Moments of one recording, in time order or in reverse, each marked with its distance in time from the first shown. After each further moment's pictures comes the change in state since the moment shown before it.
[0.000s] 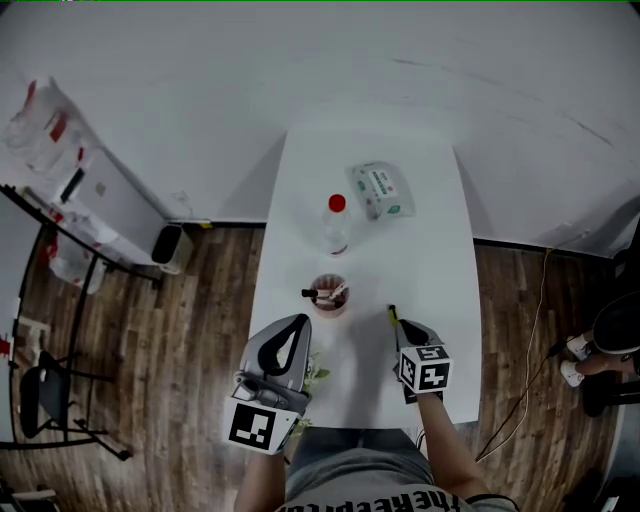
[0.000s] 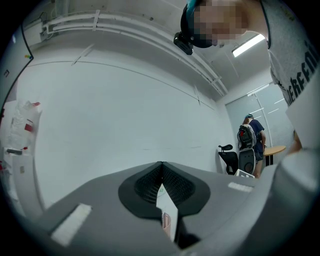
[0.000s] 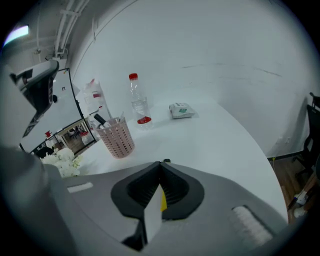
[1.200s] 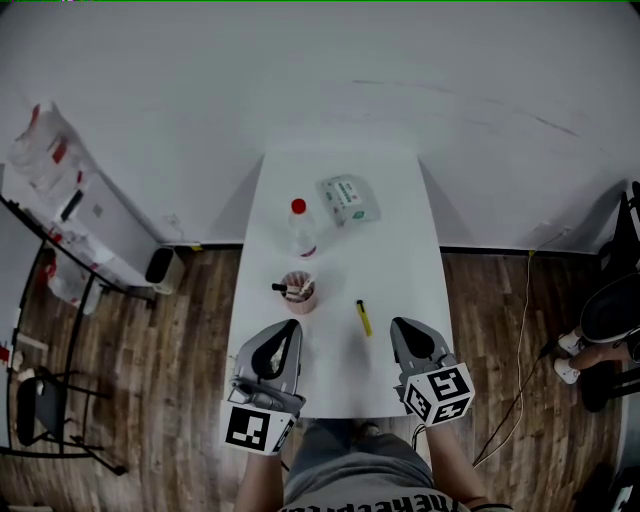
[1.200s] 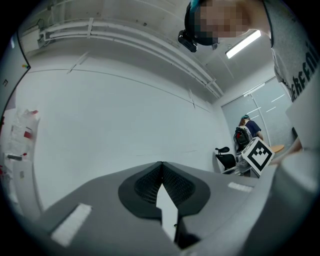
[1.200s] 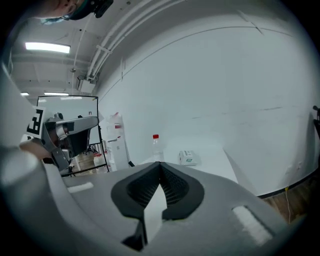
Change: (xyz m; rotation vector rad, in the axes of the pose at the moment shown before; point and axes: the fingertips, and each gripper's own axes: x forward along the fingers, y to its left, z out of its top) left arm -0.016 -0.070 0.028 0.040 -0.037 -0.004; right arm -0.161 0.024 0.081 -0.119 -0.426 0.130
